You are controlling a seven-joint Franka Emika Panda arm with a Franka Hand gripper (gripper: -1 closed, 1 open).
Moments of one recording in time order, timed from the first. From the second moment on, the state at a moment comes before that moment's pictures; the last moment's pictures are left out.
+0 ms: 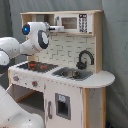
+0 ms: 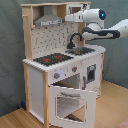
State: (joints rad) arm -1.11 -0.67 1.23 -1.92 0.19 3.11 -1.97
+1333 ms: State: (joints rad) arm -1.10 -0.67 1.21 -1.92 0.19 3.08 -1.92
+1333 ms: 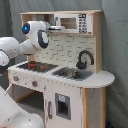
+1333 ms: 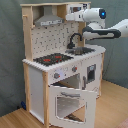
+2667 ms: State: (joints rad) arm -0.82 -0.63 1.03 -2.10 0.20 3.21 -1.97
